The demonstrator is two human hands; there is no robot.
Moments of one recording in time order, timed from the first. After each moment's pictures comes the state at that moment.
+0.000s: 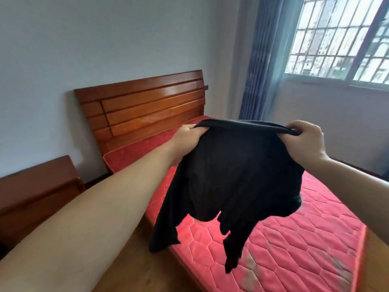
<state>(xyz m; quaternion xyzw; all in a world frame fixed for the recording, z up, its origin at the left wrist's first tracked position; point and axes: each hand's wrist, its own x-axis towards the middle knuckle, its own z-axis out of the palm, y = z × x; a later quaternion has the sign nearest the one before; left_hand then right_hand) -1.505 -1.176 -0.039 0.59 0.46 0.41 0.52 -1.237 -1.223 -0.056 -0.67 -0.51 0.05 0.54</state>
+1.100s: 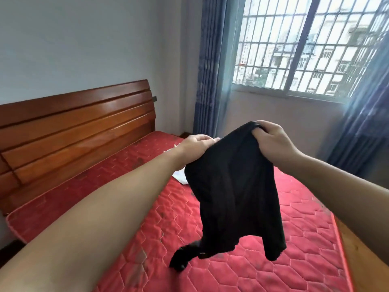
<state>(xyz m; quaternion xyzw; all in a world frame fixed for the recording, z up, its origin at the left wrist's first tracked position) -1.418 -0.865 -0.039 0.74 0.35 0.23 0.53 -1.247 -0.977 -0.016 -0.68 -0.50 0.12 0.52</state>
